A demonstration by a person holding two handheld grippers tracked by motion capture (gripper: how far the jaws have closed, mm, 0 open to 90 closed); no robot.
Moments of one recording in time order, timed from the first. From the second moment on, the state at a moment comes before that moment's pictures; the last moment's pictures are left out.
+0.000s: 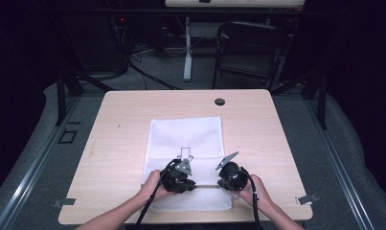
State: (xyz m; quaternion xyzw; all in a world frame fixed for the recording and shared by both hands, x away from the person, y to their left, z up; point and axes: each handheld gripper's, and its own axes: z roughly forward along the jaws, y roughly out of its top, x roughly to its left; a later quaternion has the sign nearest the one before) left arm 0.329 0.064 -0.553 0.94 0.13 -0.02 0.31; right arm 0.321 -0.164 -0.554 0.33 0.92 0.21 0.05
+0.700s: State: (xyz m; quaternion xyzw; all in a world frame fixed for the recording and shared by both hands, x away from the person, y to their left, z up) left arm 0.328 0.084 -0.555 0.94 0.14 -0.01 0.29; right arm 0.318 -0.162 -0.554 0.33 0.92 0.21 0.06
